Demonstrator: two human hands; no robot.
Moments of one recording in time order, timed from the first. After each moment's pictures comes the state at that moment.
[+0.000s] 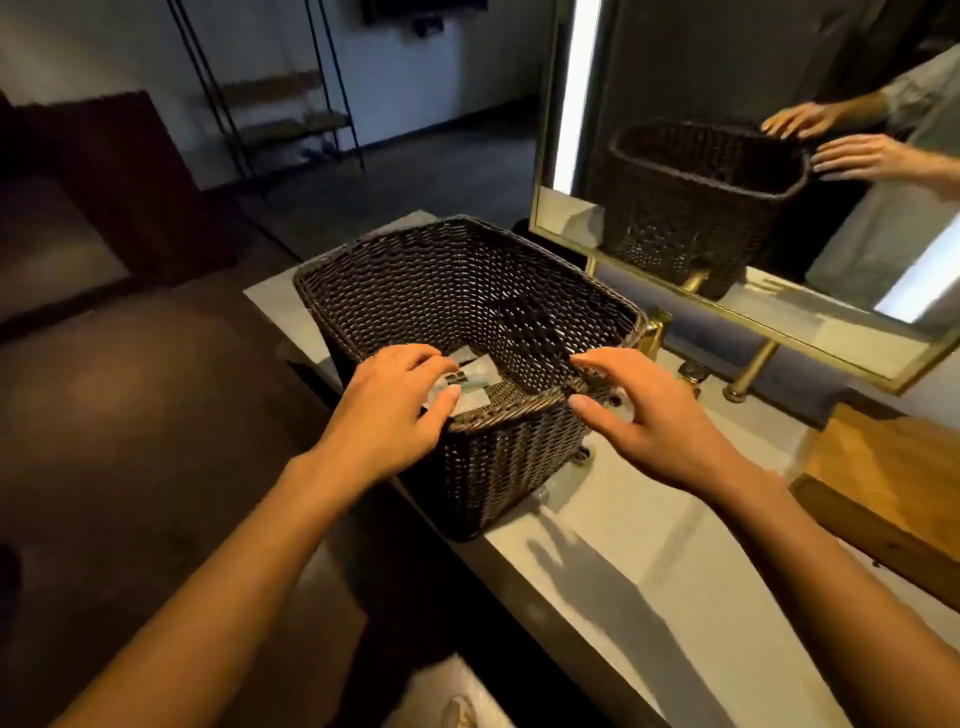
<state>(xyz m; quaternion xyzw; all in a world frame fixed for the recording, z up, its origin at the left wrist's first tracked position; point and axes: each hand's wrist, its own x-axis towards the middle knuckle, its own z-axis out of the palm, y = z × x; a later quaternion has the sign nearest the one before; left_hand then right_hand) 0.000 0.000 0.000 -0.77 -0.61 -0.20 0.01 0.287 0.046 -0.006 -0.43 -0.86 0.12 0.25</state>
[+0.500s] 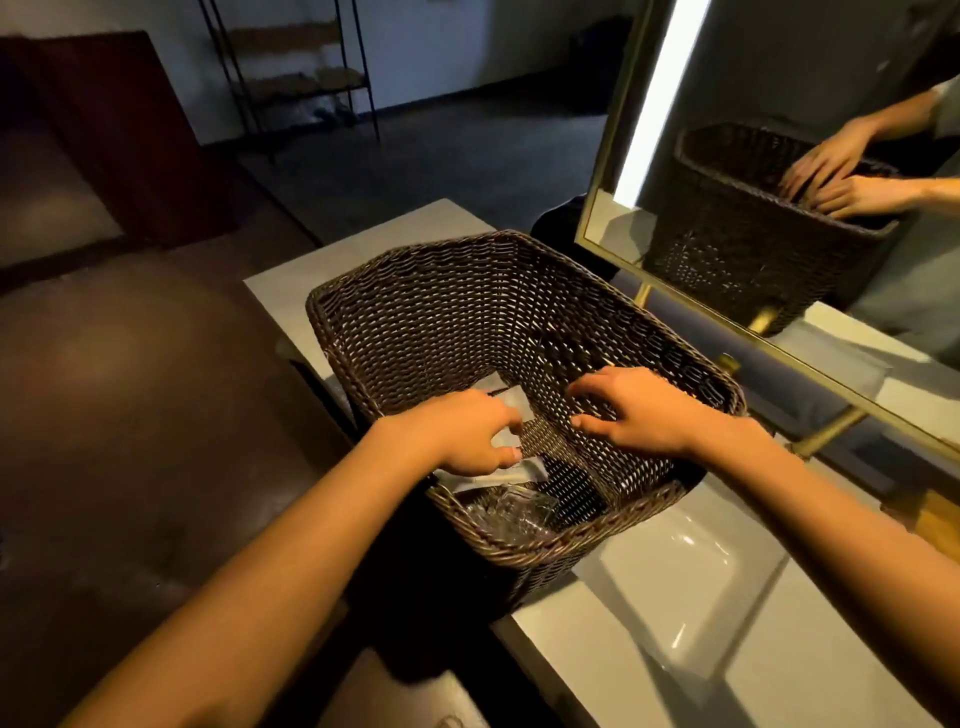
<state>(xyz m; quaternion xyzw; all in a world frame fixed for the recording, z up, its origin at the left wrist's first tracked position) -0.020 0.137 -0.028 -0.79 -0.56 0.10 -0.21 0.204 0.202 -0.020 -0.42 -0.89 0.12 -0.08</state>
